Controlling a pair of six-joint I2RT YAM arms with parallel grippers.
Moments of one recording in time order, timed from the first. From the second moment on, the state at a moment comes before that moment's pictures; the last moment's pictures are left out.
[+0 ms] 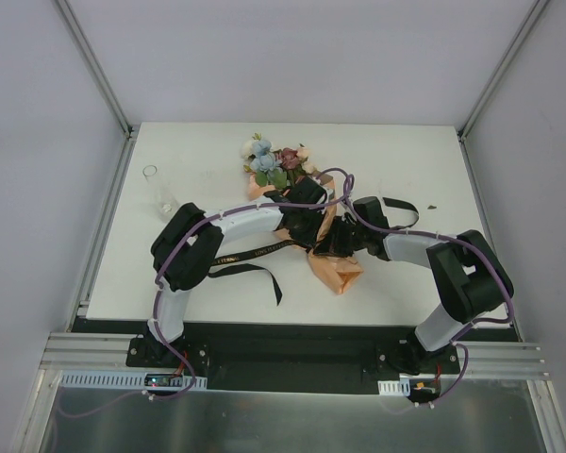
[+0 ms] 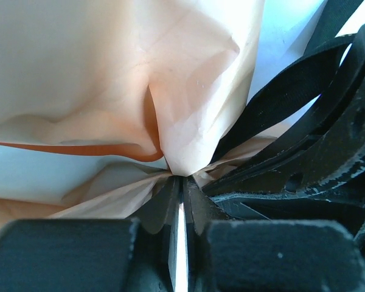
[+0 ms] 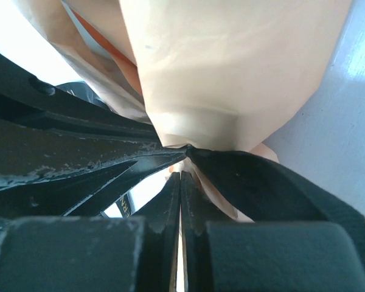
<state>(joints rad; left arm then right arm) -0.81 2.02 1.46 -0.47 0.16 -0.37 0.45 1.63 0.71 0.09 -0.50 0.68</state>
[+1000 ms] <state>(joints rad) -0.82 1.55 1.36 -0.52 0.06 -0.39 0.41 1.63 0.70 0.10 -0.50 0.71</state>
